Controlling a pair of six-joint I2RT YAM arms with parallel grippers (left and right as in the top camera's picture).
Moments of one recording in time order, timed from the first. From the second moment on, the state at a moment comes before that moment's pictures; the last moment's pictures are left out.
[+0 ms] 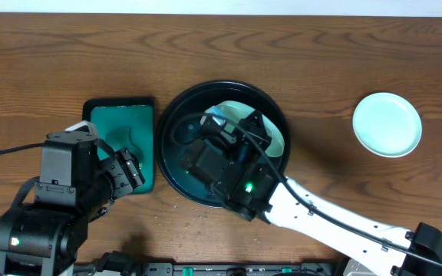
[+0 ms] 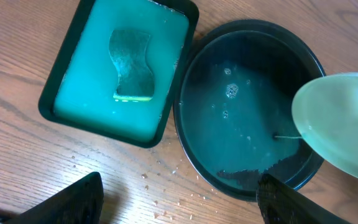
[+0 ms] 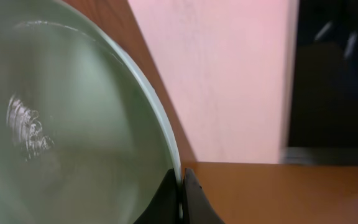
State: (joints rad) left arm -0.17 0.90 1.29 -1.36 -0.04 -0.56; right arm 1.06 1.56 1.21 -0.62 1.21 -0.38
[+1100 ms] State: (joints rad) left arm -0.17 0.90 1.29 -1.36 -0.04 -0.56; right arm 1.17 1.55 1.21 -0.50 1.40 -0.73
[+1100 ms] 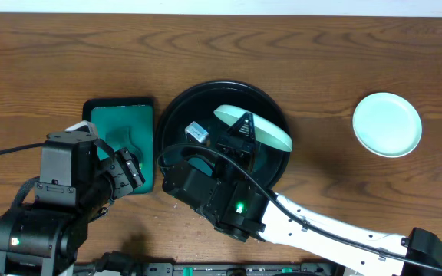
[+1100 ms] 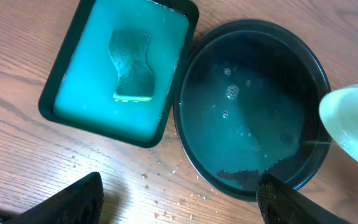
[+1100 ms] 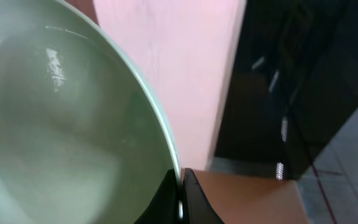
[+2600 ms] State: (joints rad) left arm -0.17 0.90 1.29 -1.36 -0.04 -0.56; right arm 1.10 1.55 1.21 -0.70 1.16 -0.37
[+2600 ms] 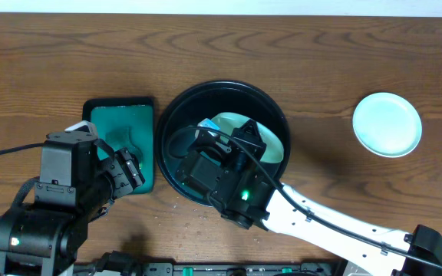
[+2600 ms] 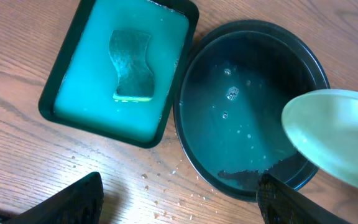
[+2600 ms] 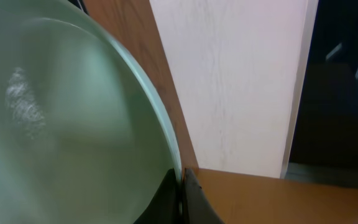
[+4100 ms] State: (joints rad) left arm 0.02 0.90 1.29 -1.47 -0.53 -0.77; right arm 0.99 1.53 1.21 -0.70 0.79 -0.08
